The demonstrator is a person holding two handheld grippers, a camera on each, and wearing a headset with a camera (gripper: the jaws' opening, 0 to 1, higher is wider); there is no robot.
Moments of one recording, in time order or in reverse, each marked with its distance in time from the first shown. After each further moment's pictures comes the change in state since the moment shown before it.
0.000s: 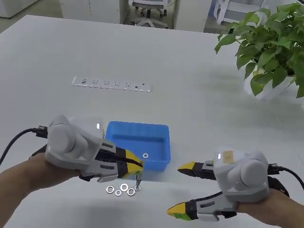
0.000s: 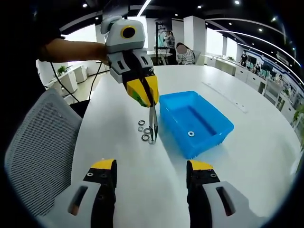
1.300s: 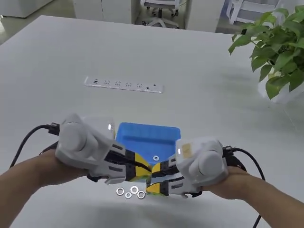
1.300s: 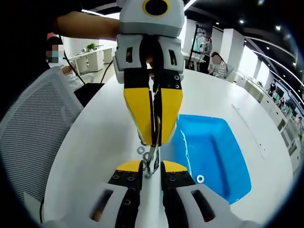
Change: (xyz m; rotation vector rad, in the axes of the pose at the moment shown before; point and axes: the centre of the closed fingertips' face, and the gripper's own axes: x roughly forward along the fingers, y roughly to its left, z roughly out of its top) left arm -0.003 -0.003 0.001 0.005 0.024 -0.041; right arm 0.073 0.002 0.037 -0.308 0.039 0.167
